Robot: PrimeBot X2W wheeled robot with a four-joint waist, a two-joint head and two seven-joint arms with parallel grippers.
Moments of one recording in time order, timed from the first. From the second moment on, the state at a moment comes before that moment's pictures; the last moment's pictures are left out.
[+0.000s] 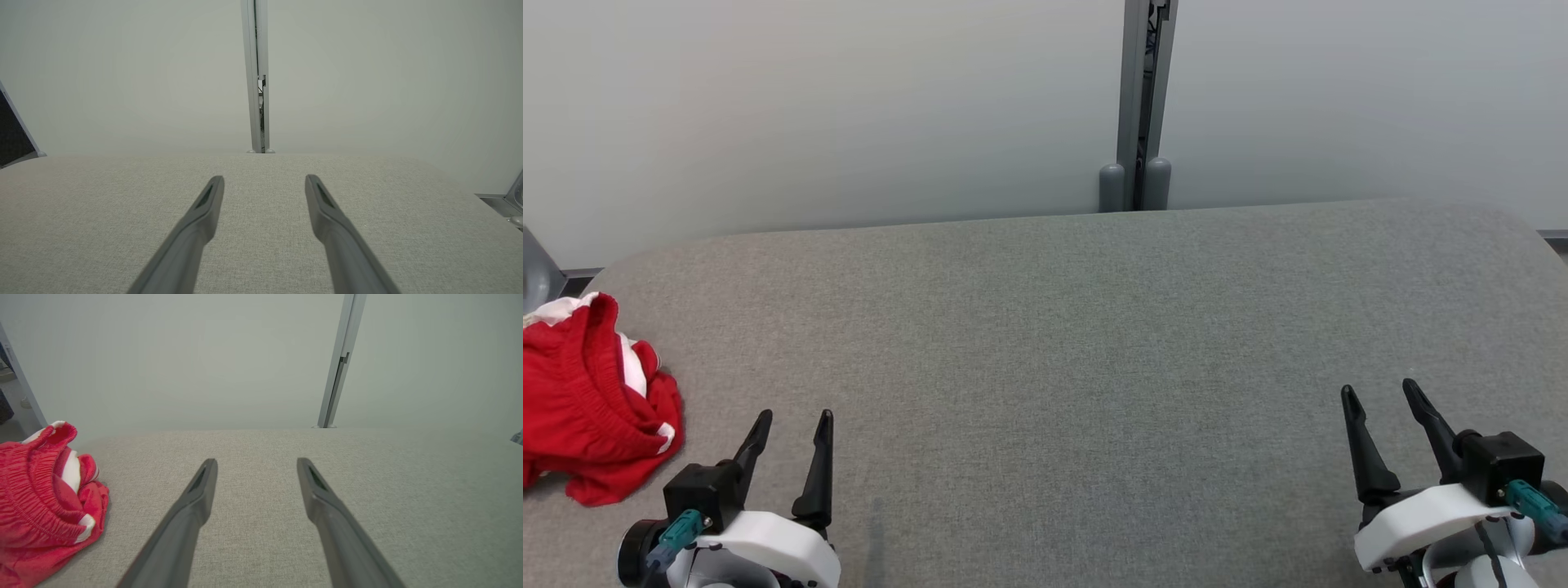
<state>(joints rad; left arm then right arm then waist) -0.13 0.10 0.00 0.49 -0.18 -0.12 -0.26 -0.15 -0.12 0.05 0.42 0.18 0.13 -0.26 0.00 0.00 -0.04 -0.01</state>
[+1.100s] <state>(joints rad) -0.18 0.09 0.10 0.48 -0.20 -0.11 -0.26 -0.16 -0.09 0.07 0.35 0.16 0.13 -0.25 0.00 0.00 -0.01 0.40</state>
